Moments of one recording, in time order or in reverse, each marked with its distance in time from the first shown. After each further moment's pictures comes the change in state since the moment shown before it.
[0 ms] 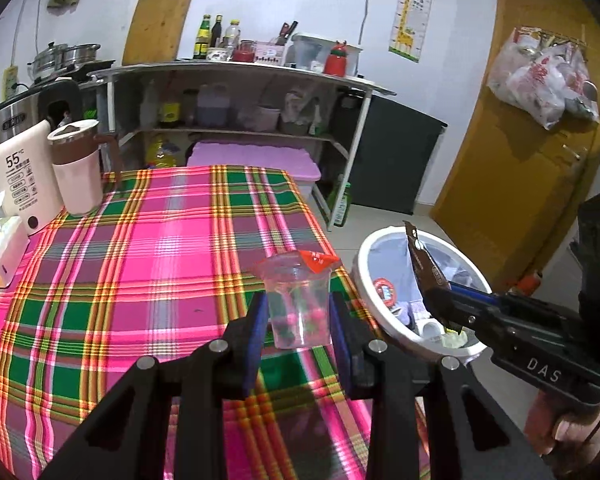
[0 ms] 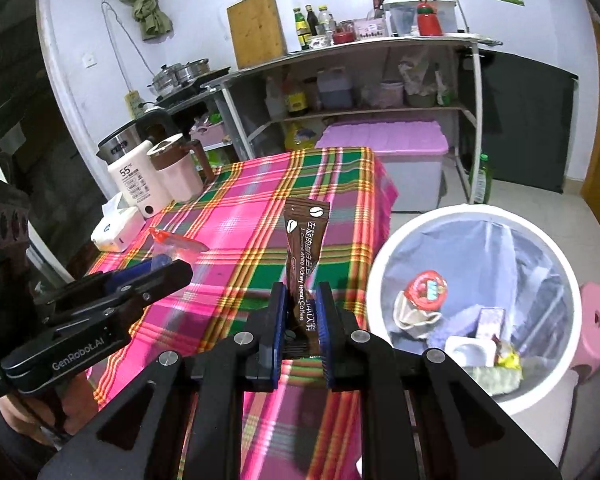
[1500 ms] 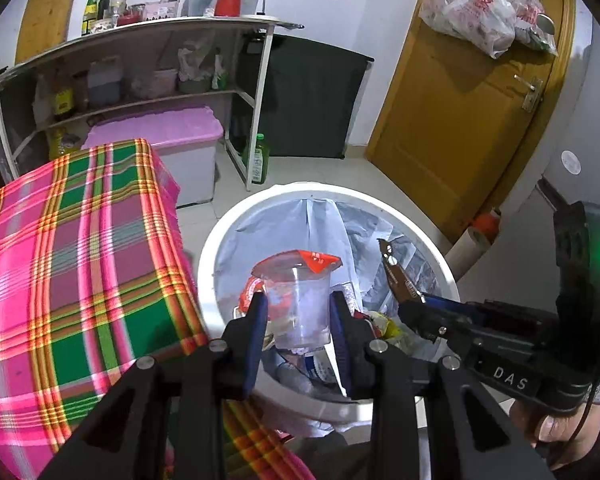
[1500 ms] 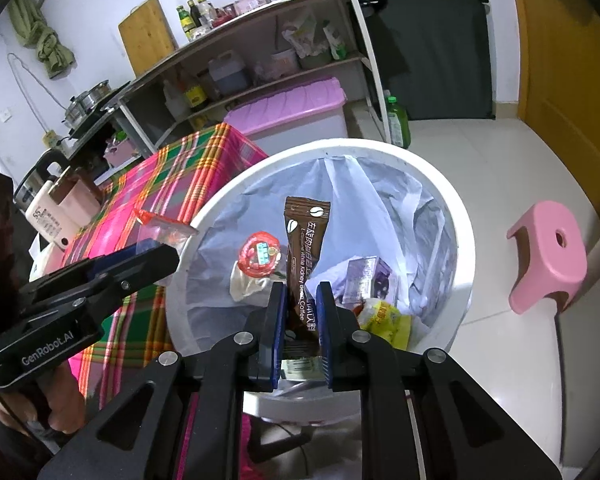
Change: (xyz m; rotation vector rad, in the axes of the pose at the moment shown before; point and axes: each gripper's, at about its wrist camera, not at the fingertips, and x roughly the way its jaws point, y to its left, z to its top) left arm 0.110 -0.117 0.008 0.170 0.186 -0.214; right arm 0.001 -0.151 -0.027 0.254 0.079 -0.159
